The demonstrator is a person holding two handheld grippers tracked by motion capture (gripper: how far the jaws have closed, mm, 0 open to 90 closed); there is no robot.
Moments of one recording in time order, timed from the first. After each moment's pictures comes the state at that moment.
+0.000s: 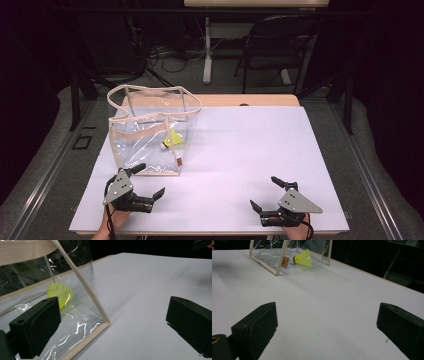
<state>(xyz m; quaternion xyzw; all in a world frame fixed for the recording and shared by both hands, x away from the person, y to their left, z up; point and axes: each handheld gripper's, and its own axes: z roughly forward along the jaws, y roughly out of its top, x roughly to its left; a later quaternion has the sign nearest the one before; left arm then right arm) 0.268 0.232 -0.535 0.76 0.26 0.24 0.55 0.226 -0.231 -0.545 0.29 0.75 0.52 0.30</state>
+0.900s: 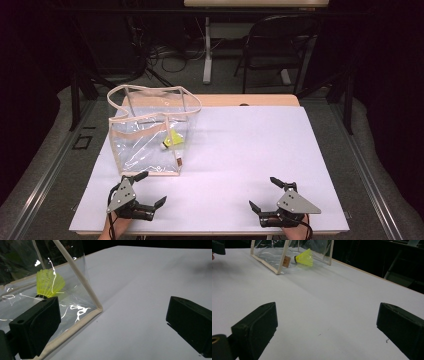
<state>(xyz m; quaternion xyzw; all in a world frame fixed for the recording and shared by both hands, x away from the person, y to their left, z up) 0.260 0.232 -0.558 0.77 0.25 0.23 0.54 0.226 -0.228 -0.545 0.29 0.75 0.52 0.30</state>
